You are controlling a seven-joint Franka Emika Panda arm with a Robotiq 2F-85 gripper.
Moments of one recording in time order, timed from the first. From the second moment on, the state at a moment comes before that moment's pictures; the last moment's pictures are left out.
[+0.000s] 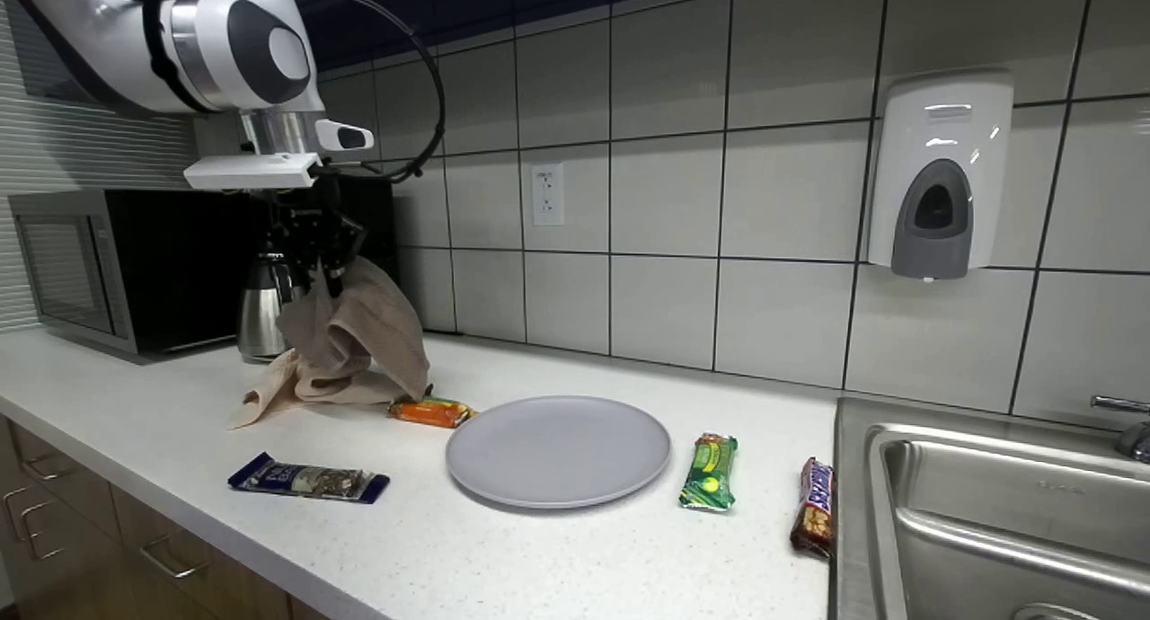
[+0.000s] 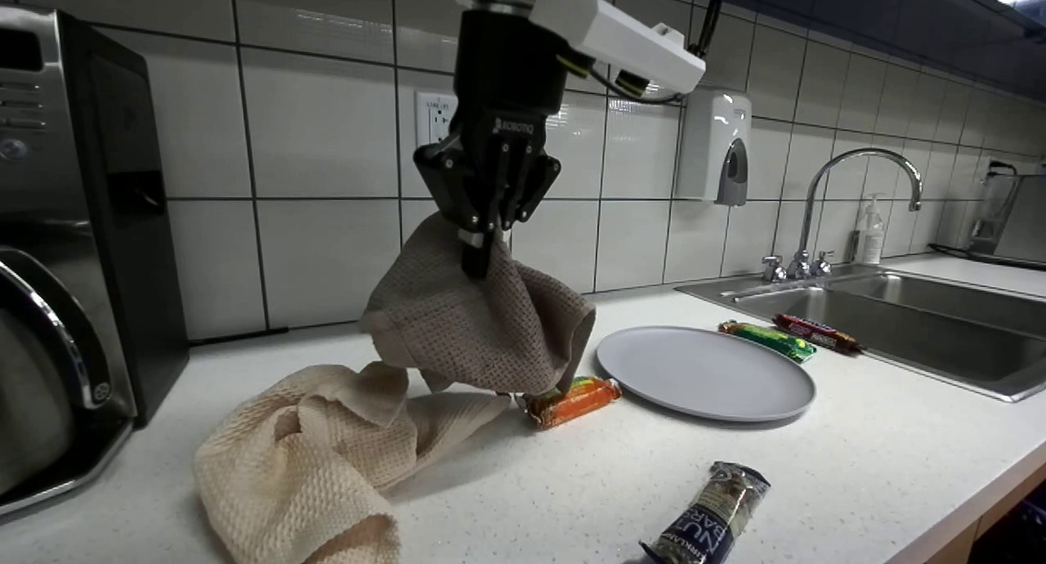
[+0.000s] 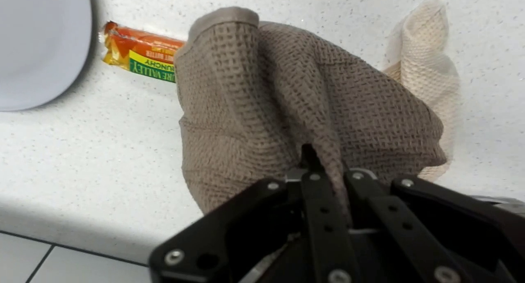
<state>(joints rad) 0.31 0.03 0.27 -2.21 -0.09 2.46 0.15</state>
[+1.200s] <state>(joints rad) 0.40 0.18 0.31 -2.09 -0.13 2.46 0.16</state>
